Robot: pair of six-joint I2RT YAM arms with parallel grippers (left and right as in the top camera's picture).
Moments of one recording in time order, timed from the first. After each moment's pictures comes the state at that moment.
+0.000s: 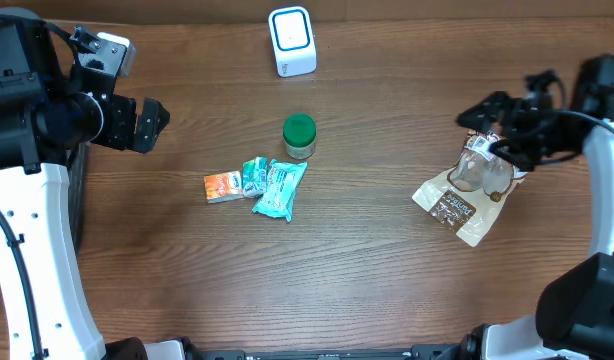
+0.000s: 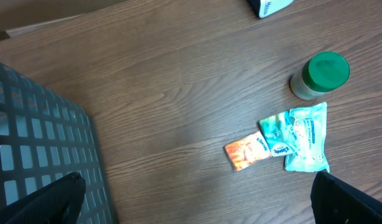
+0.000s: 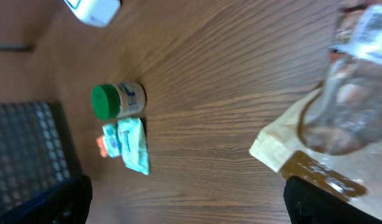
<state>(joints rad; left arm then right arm) 0.19 1.52 1.86 -1.30 0.20 0.40 -0.27 1.68 1.52 -1.17 -0.64 0.15</state>
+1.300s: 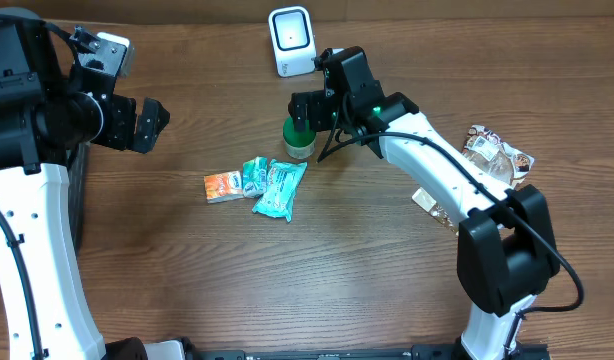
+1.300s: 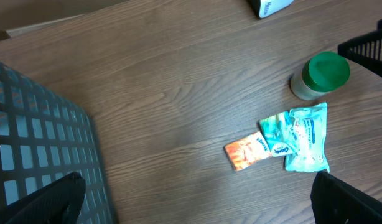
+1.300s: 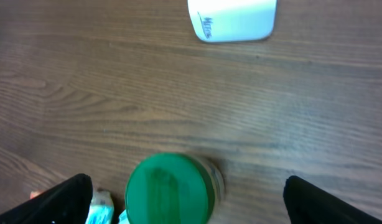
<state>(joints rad) 0.19 1.52 1.86 -1.30 0.20 0.40 0.49 1.97 1.55 -0.41 -0.09 0.33</state>
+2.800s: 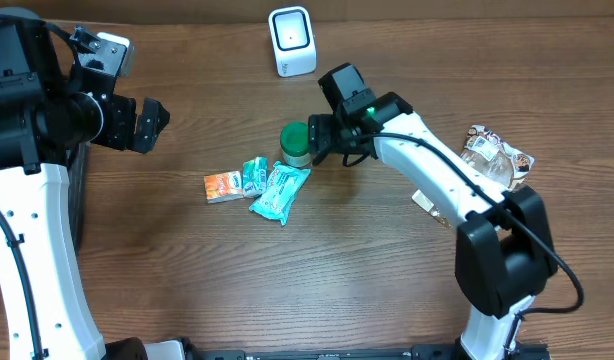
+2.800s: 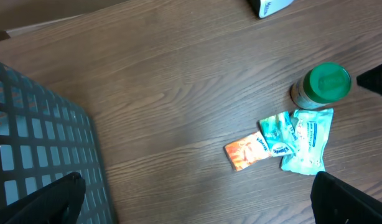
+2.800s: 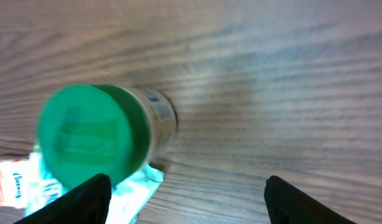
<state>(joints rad) 0.19 1.52 1.86 -1.30 0.20 0.40 0.52 1.96 1.58 -0.75 -0.01 0.49</state>
